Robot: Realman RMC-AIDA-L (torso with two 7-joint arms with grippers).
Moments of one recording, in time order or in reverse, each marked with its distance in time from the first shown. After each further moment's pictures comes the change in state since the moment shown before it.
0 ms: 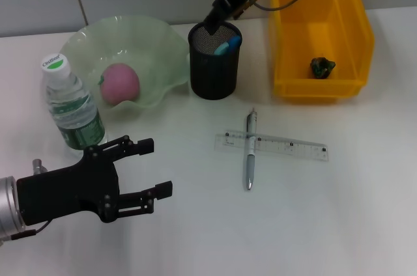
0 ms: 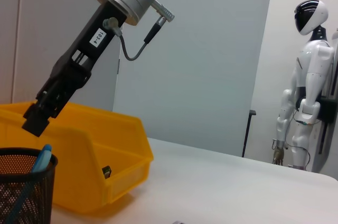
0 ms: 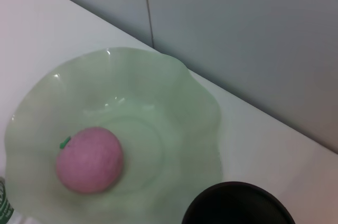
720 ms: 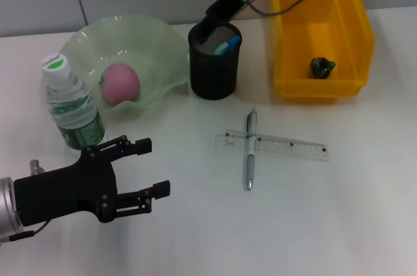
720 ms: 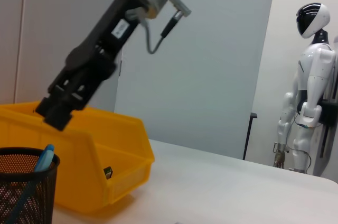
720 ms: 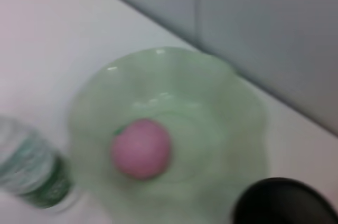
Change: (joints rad) left arm 0.005 0.002 -0.003 0.003 -0.003 0.006 -0.009; right arm -0.089 0.046 -0.013 -0.246 0.089 -0.203 -0.091
